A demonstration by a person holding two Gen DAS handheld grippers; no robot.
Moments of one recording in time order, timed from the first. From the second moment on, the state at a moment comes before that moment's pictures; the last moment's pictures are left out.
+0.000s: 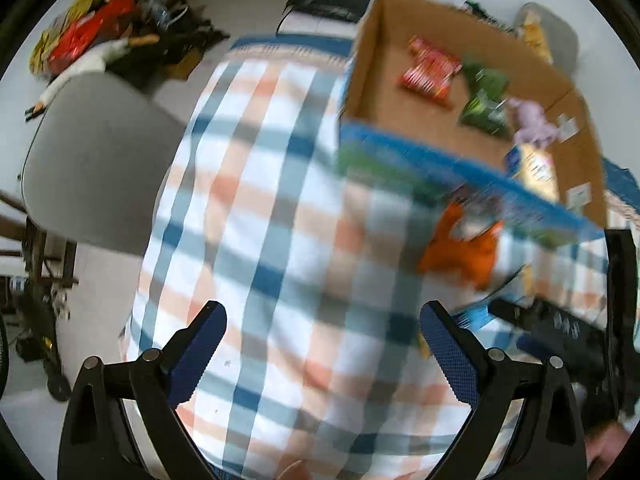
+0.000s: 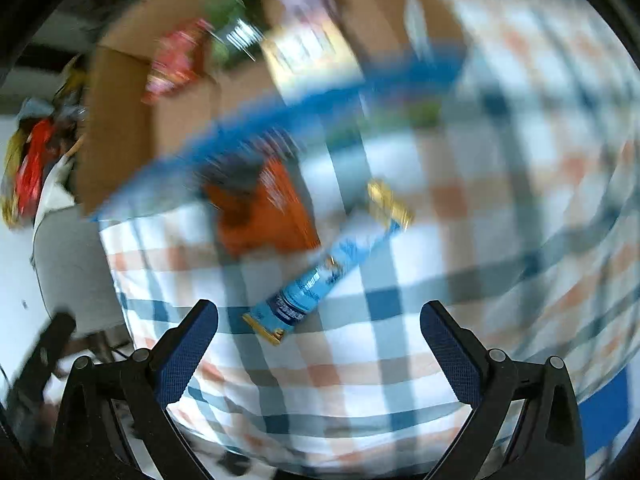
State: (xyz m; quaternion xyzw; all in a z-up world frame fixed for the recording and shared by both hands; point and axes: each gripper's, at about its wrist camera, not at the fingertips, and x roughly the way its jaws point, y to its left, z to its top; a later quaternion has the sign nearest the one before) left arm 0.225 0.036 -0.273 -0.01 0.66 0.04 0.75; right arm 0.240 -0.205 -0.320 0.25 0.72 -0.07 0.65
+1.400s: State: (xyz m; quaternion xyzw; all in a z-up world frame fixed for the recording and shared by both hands) left arm 0.270 -0.102 -0.373 0.09 0.72 -0.13 0.68; right arm 0.208 -0.237 -0.377 0.18 0.75 -0.10 0.62
